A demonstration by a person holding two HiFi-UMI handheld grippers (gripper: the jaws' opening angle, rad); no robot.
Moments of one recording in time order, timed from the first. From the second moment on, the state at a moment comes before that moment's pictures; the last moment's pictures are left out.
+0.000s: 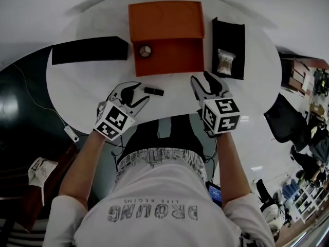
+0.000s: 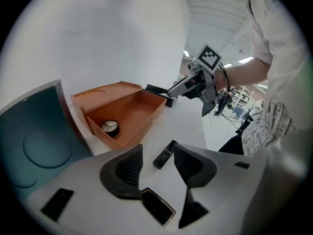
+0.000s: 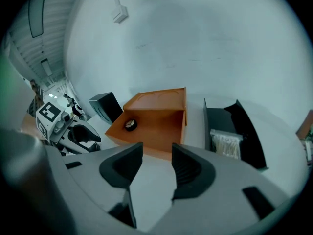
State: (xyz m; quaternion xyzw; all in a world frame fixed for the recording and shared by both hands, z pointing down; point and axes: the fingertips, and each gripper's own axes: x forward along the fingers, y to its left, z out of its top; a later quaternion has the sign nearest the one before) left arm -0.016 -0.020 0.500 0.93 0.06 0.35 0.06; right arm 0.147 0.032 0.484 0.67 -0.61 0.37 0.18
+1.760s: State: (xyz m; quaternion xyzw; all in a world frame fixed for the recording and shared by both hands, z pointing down) left arm 0.003 0.029 0.558 0.84 0.21 0.47 -0.19; right arm 0.183 0.099 0.503 0.71 -0.57 0.40 0.14
